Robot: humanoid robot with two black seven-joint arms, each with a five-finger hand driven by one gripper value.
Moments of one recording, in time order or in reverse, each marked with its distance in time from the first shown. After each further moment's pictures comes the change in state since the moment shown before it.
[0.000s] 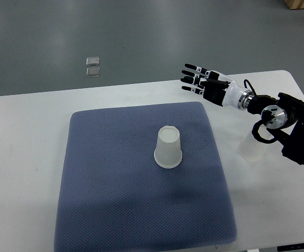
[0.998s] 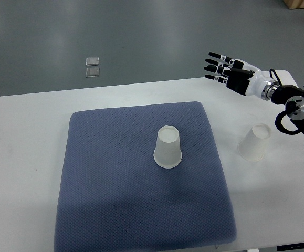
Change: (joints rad) left arm 0.000 0.000 0.001 0.010 -0.001 0.001 0.000; right arm 0.026 -0.123 0.019 -0.002 -0.014 0.006 0.004
